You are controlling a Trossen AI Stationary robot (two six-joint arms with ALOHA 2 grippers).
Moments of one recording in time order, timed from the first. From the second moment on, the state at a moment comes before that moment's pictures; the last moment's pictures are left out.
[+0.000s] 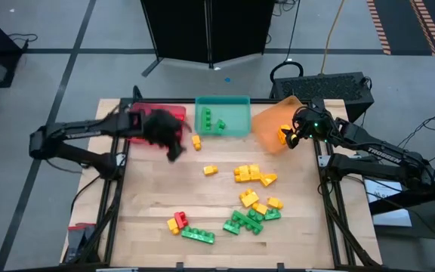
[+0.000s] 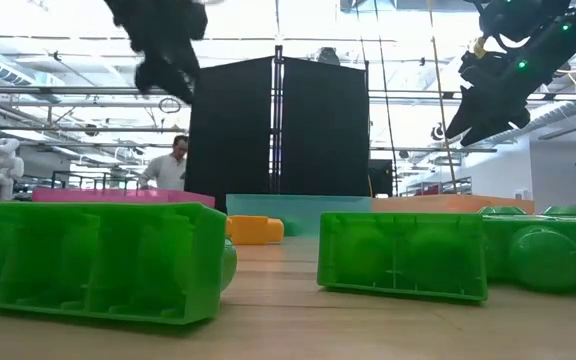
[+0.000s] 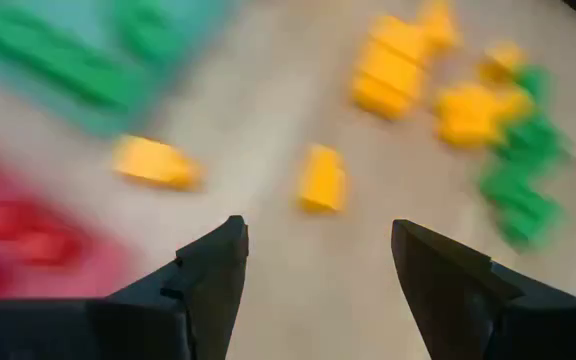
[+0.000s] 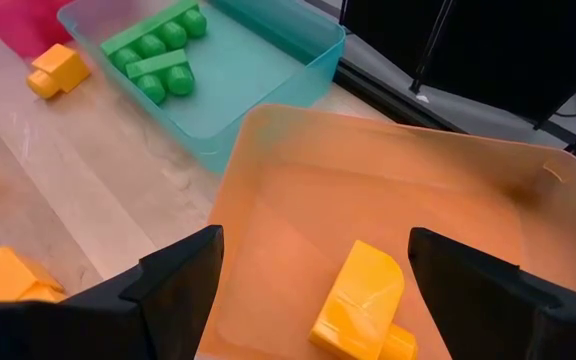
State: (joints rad) left arm 0.18 1.17 1.05 -0.75 0.09 -0.39; right arm -0.54 0.70 0.60 -0.58 0.18 0.22
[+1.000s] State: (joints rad) left arm -0.48 1.64 1.04 -0.60 0.07 -0.02; right arm -0.54 0.70 0.60 -0.58 0.18 0.20
